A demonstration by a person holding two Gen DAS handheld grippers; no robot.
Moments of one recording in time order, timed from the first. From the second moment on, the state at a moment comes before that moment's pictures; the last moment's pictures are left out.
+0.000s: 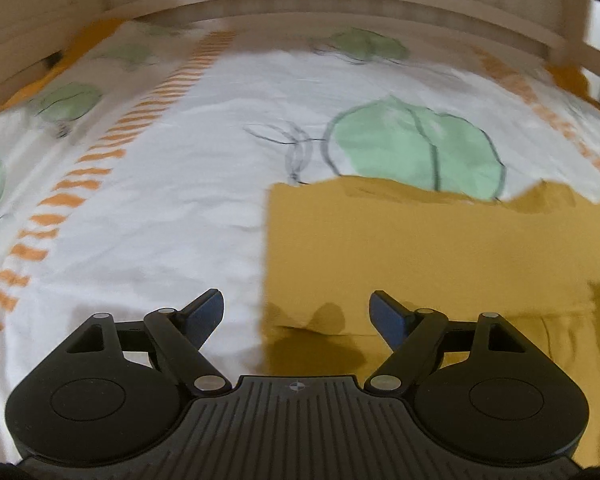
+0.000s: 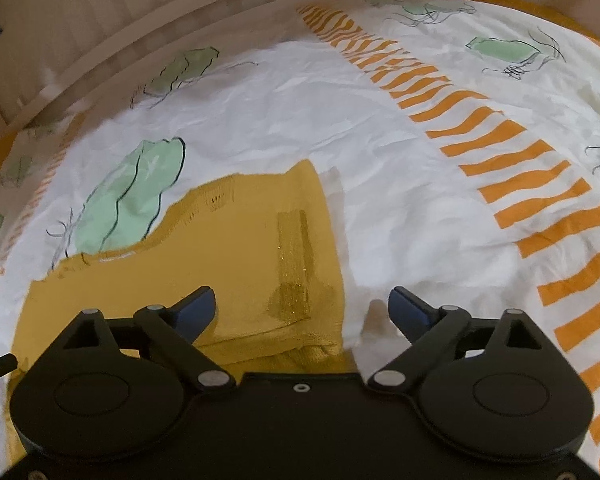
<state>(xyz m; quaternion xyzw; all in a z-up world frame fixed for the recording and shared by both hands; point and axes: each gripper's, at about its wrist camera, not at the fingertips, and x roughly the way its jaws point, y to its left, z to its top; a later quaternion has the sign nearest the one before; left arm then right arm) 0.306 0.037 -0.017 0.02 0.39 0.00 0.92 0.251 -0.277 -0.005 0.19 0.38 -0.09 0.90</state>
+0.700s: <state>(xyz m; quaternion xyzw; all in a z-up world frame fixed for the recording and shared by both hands) 0.289 0.049 -0.009 -0.01 0.44 -0.01 0.90 0.230 -0.255 0.019 0.17 0.38 -0.03 0.91</state>
